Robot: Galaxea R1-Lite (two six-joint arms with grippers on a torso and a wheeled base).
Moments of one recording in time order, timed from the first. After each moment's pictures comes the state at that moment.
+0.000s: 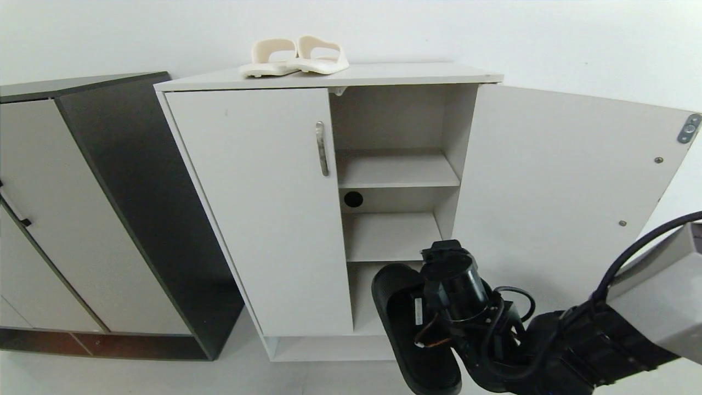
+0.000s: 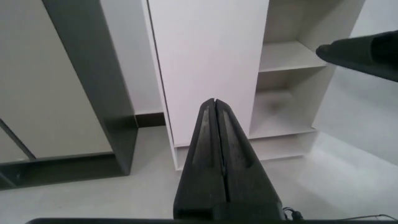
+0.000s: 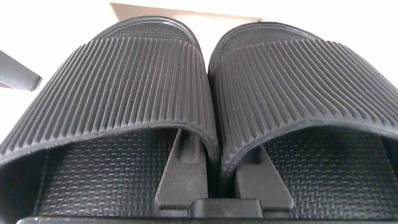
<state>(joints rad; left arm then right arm) 0.00 0.00 0.00 0.00 -0.06 0.03 0.85 2.04 -0.87 -0.66 -0.60 0.35</state>
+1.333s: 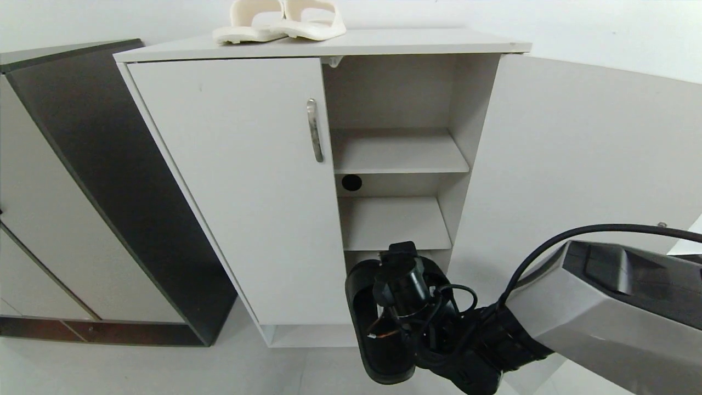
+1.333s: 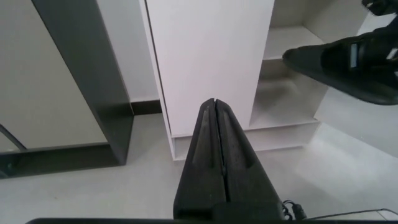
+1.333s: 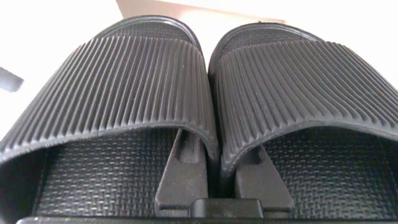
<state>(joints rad) 0.00 0.00 0.00 0.00 -0.06 0.04 0.87 2.26 -1.14 -0.66 -0.68 0.30</state>
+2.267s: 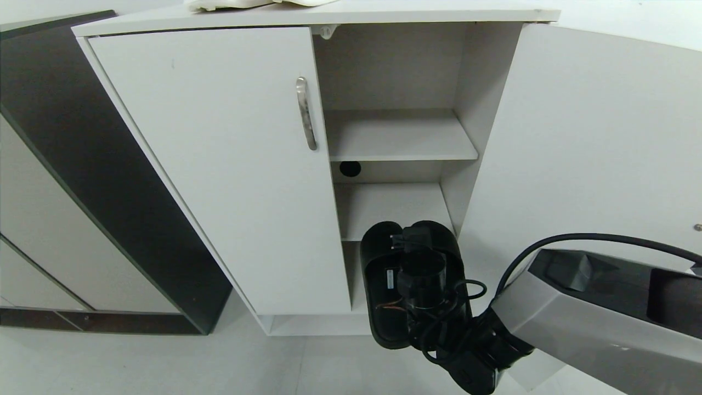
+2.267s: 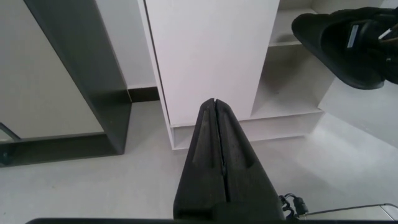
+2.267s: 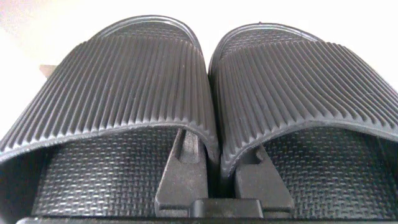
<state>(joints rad) 0.00 0.00 0.00 0.00 -0.06 0.04 0.82 2.34 -1.10 -1.16 -0.80 0.05</state>
